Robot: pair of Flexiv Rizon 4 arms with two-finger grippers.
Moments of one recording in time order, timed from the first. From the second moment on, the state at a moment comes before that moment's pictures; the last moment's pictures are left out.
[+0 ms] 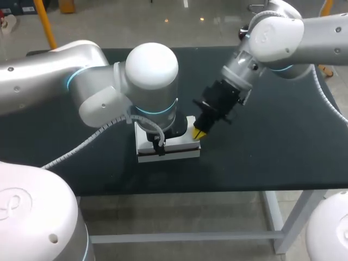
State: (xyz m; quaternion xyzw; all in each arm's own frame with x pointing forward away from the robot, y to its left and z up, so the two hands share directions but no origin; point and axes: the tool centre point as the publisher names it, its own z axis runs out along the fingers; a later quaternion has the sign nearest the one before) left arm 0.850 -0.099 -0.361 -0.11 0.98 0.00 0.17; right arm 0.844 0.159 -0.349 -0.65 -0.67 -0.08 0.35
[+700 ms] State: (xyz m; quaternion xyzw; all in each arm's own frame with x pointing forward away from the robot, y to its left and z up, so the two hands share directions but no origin) left arm 0.848 -0.099 -0.360 -0.11 0.98 0.00 0.17; right arm 0.842 0.157 -0.354 -0.65 -0.67 -0.08 0.36
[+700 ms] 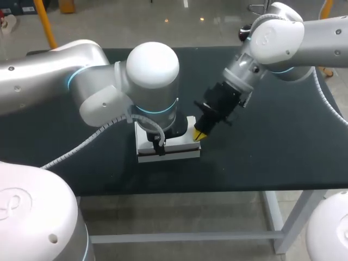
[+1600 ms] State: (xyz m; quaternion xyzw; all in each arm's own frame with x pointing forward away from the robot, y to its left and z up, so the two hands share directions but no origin) left arm 0.841 -0.093 -0.357 -0.10 0.98 -0.01 0.17; right arm 0.841 0.160 -0.355 -0.65 -0.67 -0.08 0.35
